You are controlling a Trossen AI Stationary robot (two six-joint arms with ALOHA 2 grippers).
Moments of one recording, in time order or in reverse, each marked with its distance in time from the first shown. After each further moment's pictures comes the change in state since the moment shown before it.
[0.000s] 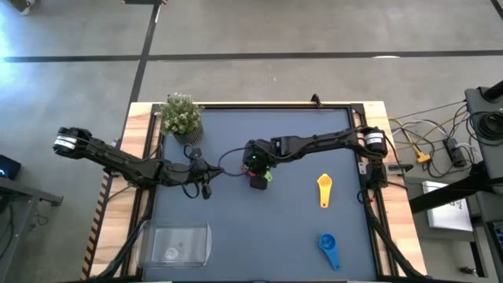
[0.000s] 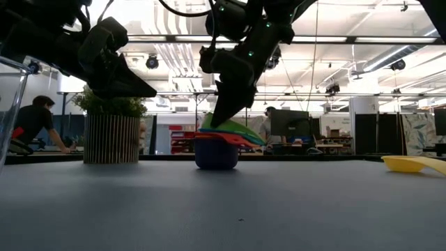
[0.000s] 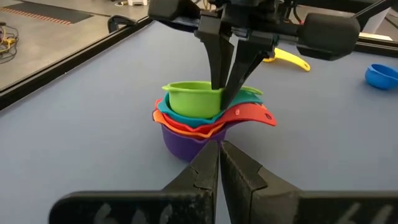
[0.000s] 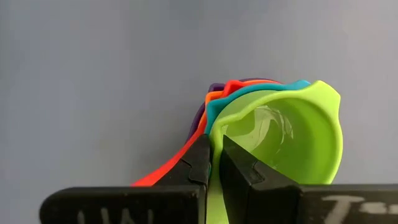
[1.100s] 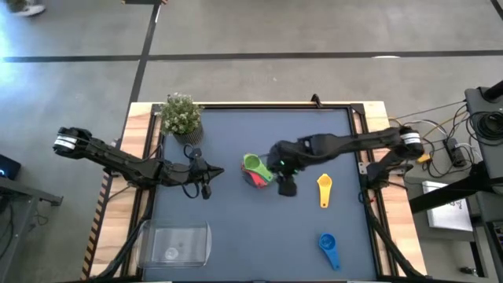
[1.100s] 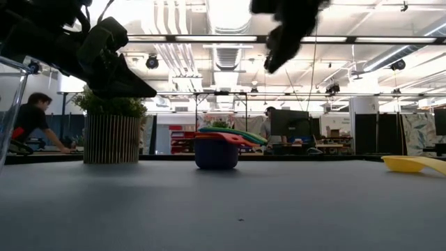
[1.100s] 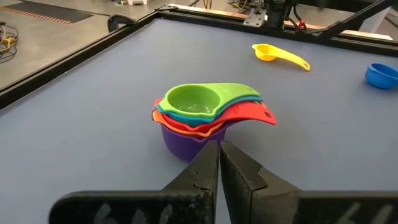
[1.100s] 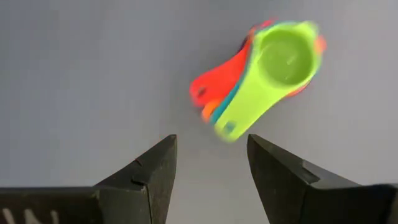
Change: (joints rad) left arm 0.000 0.000 0.000 0.000 0.001 -0.001; right arm 0.143 -0.341 -0.063 -0.355 0.002 0.017
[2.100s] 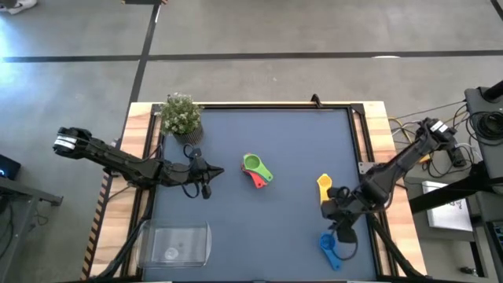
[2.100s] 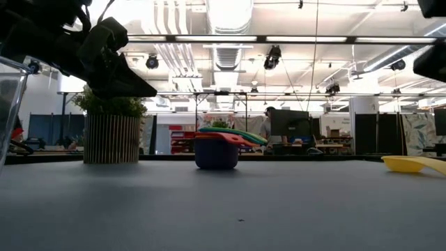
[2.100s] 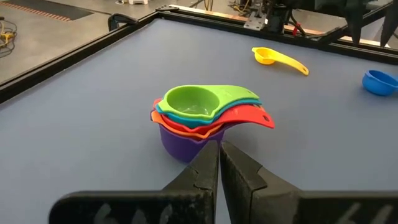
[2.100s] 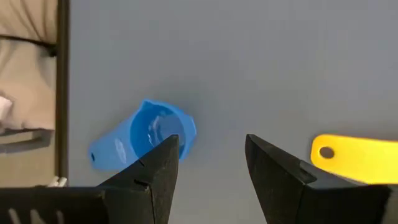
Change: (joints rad) left arm 0.000 0.000 0.000 0.006 0.000 -0.029; right arm 0.625 -0.413 -0.651 0.198 0.006 0.632
